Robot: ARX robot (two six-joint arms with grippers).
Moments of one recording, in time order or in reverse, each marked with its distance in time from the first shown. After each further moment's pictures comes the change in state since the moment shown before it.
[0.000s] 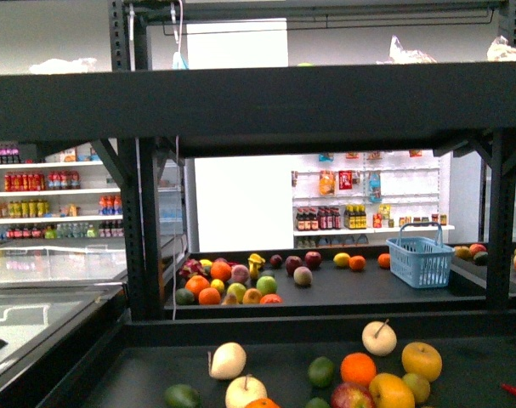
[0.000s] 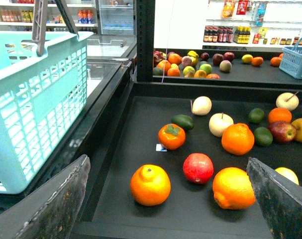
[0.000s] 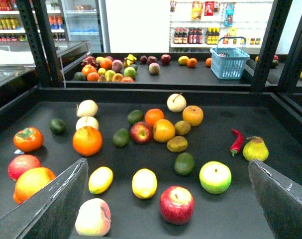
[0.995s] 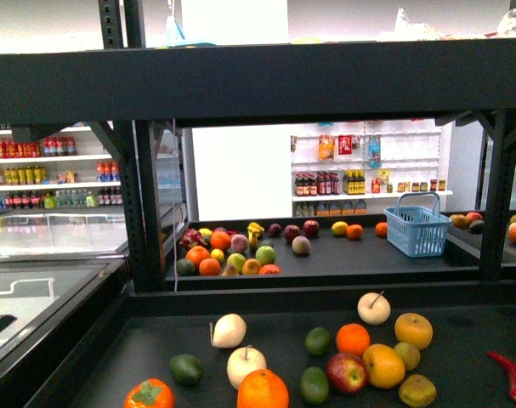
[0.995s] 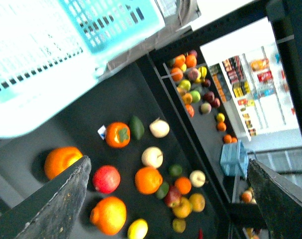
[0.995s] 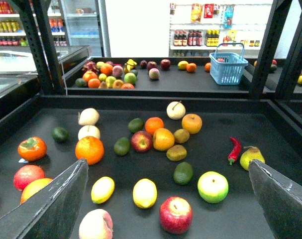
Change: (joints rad) left arm 0.612 1.149 0.766 0.017 0.506 -0.868; right arm 0.000 0.000 0.000 0.001 0.000 0.000
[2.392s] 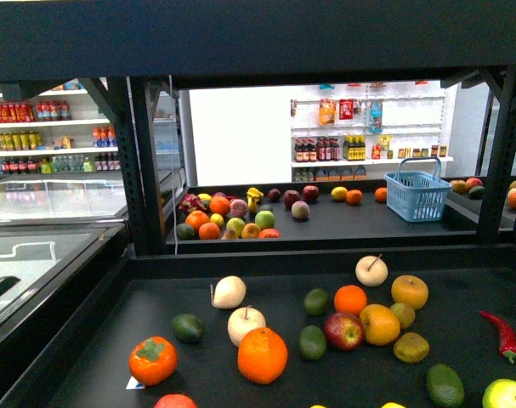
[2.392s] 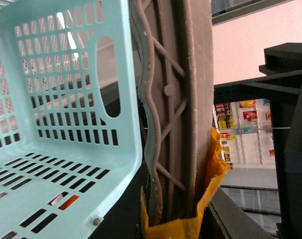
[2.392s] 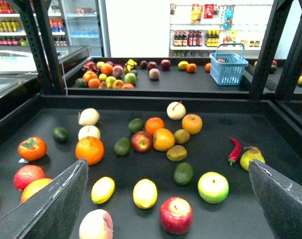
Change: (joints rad) left arm -0.073 0.763 0.771 0.048 -0.084 -0.175; right arm 0.000 0.000 0.000 0.000 0.000 0.000
